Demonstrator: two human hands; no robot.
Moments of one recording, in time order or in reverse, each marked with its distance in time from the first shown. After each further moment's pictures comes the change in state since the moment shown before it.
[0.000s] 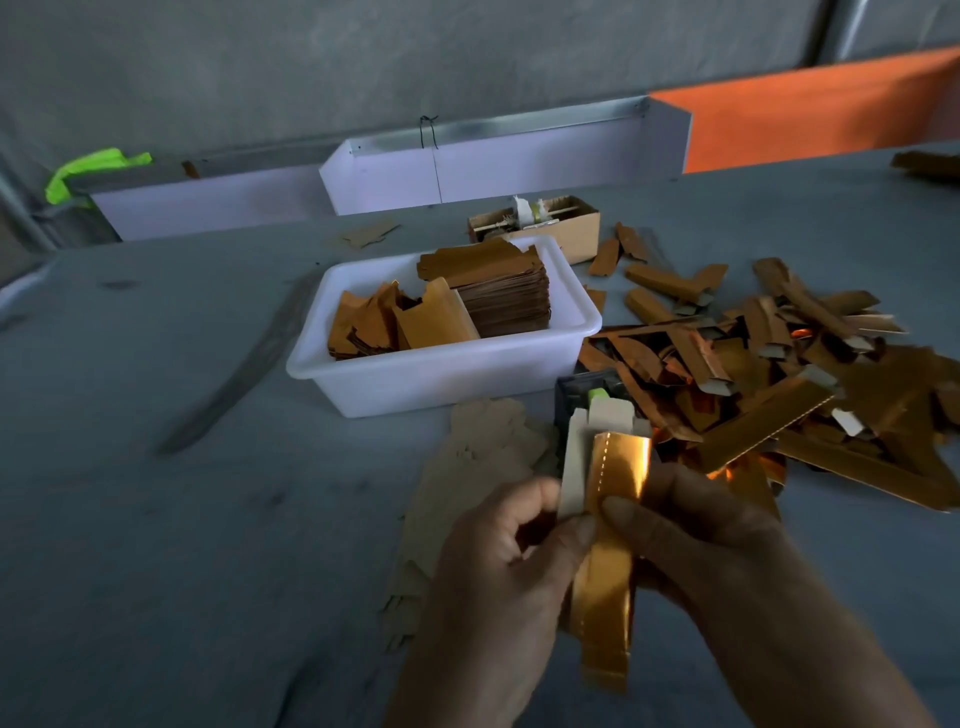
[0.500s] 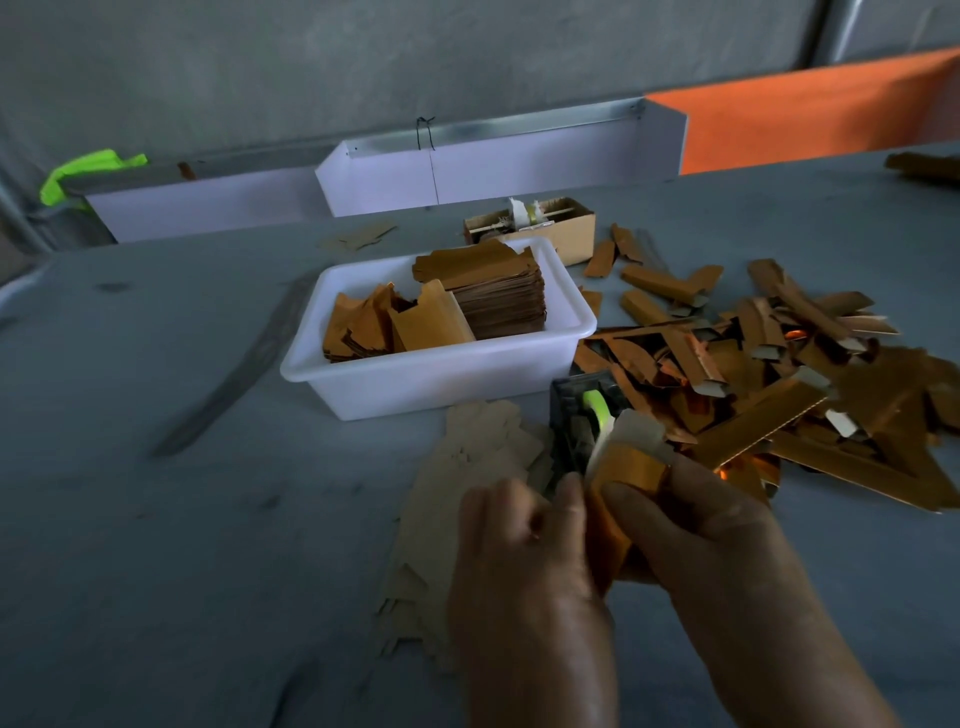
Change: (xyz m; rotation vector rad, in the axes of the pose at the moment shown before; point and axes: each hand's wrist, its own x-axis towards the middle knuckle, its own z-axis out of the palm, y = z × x) left_hand -0.003 -0.009 0.028 0.927 0.360 0.355; right_hand 0.006 0.008 0.007 -0.106 0.228 -0.096
